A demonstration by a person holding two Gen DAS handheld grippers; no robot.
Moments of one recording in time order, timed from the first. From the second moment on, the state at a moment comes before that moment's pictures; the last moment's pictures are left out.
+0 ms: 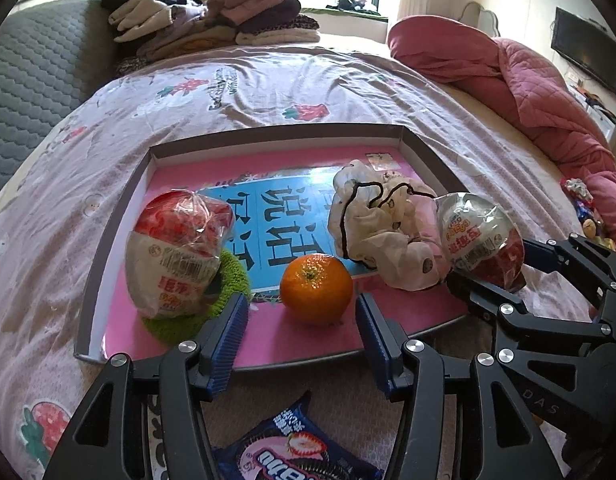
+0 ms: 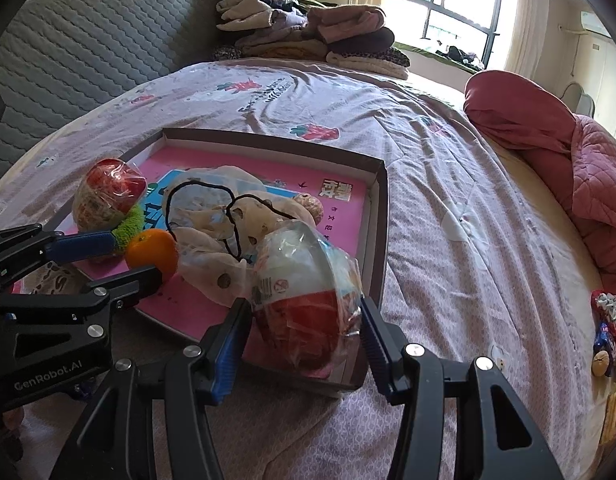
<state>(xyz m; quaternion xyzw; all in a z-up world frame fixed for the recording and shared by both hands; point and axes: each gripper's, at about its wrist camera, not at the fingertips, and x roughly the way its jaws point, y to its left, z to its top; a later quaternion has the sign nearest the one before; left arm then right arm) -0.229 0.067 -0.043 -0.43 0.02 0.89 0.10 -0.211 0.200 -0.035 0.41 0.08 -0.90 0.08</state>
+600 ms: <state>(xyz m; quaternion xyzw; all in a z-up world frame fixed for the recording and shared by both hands) -0.195 0.052 -0.019 -0.41 0.02 0.91 0.10 -0.199 0.210 -0.027 0.41 0.07 -0.91 0.08</state>
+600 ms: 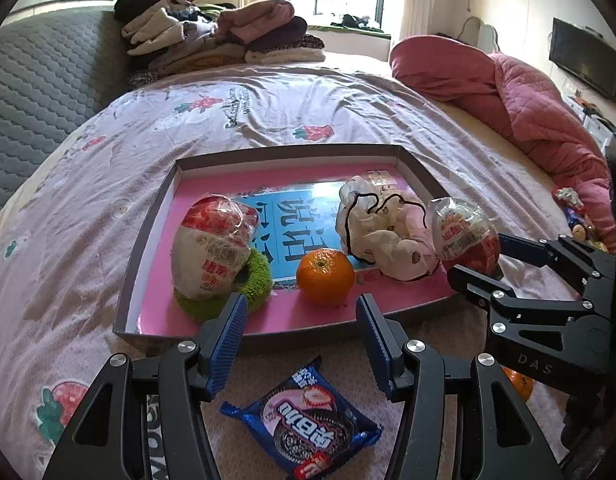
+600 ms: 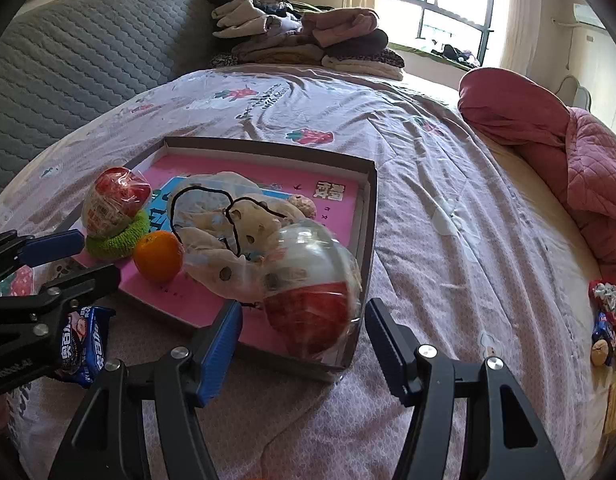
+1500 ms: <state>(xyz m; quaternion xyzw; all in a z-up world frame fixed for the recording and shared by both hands) -0.156 0.041 0.023 -0.36 0.00 0.93 0.09 -0.169 0.215 0.027 0.33 0.04 -0.94 0.09</state>
